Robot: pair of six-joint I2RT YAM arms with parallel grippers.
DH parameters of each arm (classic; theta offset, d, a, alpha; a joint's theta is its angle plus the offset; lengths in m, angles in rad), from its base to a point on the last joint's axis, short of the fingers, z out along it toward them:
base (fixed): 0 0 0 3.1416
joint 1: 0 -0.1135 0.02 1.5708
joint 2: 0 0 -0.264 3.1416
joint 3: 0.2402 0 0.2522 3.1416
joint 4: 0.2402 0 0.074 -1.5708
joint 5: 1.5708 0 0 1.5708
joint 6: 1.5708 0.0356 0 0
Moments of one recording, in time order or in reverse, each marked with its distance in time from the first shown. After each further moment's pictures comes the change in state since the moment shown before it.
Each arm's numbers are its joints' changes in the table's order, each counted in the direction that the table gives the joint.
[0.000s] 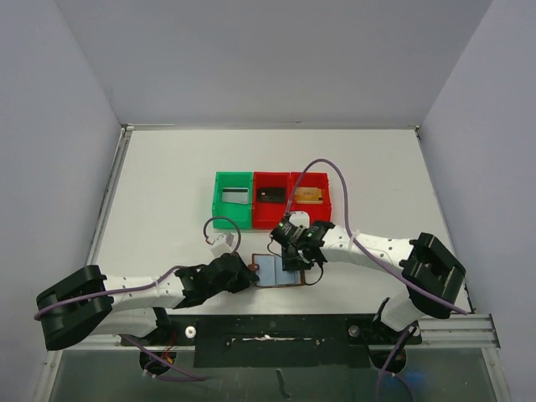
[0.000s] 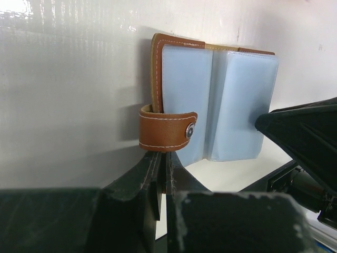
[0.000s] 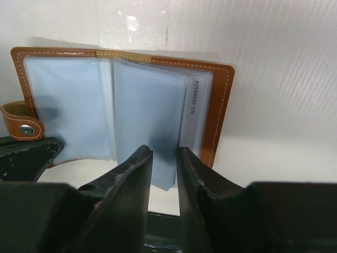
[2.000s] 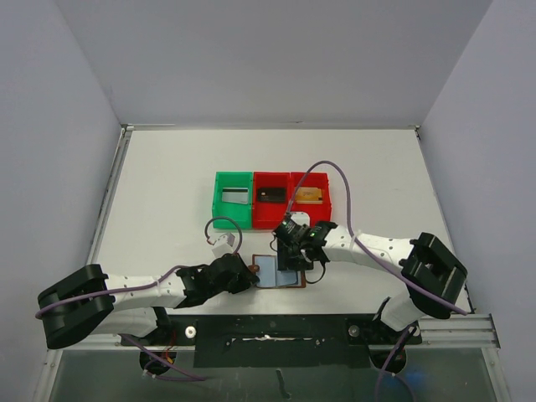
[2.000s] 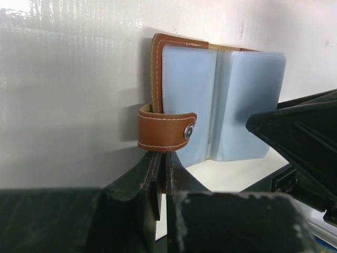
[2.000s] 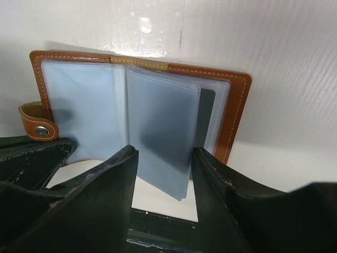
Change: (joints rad) left arm 0.006 0.011 0.008 0.011 0.001 0.008; right arm 0.031 -0.006 -0.042 -0.088 -0.080 -0.011
